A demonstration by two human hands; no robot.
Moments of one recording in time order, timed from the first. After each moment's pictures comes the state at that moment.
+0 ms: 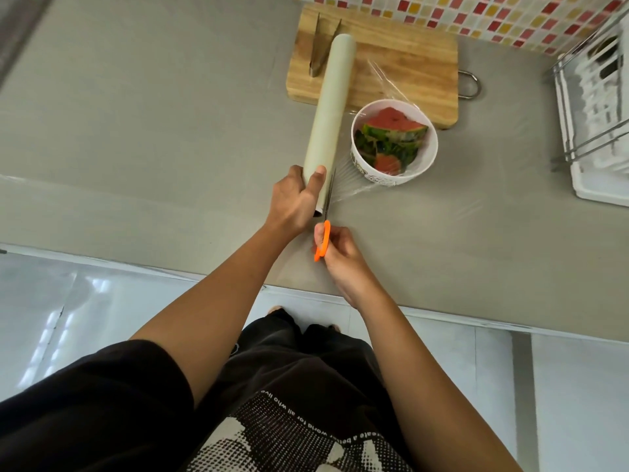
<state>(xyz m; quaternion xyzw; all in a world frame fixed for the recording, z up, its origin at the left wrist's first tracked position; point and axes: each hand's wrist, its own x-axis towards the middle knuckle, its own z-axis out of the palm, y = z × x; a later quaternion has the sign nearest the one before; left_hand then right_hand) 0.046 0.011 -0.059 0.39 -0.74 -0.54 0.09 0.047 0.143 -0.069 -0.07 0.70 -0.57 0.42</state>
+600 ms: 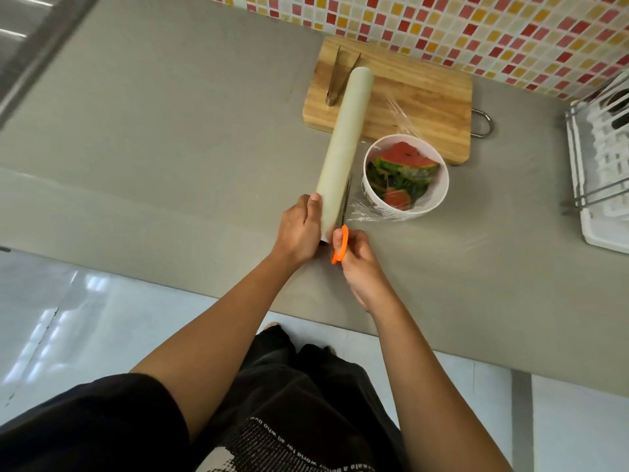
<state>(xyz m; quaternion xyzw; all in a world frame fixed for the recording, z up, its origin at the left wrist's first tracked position) 0.049 0.013 -0.062 0.39 -0.73 -0.55 0.12 0.004 0.127 -0.072 -0.09 0.71 -0.57 0.40</state>
